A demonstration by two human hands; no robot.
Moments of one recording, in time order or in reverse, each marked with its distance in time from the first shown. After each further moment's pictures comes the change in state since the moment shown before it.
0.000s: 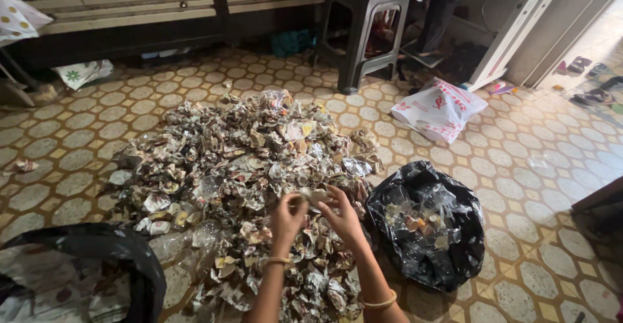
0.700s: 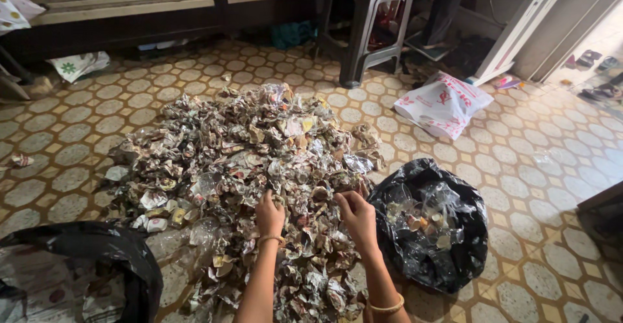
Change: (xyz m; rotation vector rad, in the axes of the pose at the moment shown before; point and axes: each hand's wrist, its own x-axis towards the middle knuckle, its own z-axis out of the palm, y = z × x) left_hand 0.094 -0.166 0.005 0.651 0.414 0.277; right_hand -0.009 -0.042 -0.025 -0.095 0.190 0.190
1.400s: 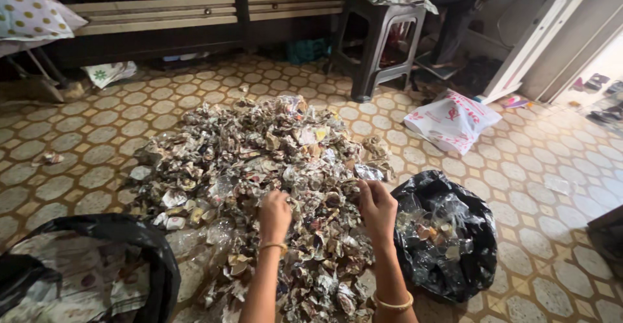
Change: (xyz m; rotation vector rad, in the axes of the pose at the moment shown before) left_hand 0.014 0.072 -0.138 -0.010 -0.121 0.057; right_hand 0.001 -0.047 -0.003 0.193 0.162 -0.144
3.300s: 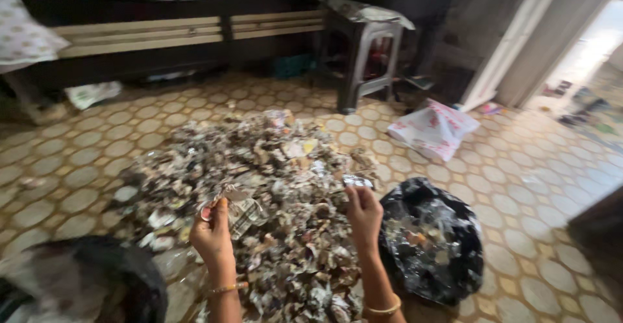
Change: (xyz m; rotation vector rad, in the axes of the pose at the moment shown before) left_hand -0.011 0.020 -0.146 -0.696 0.508 -0.338; right_hand 0.007 0.020 0.010 0.134 0.078 -0.049
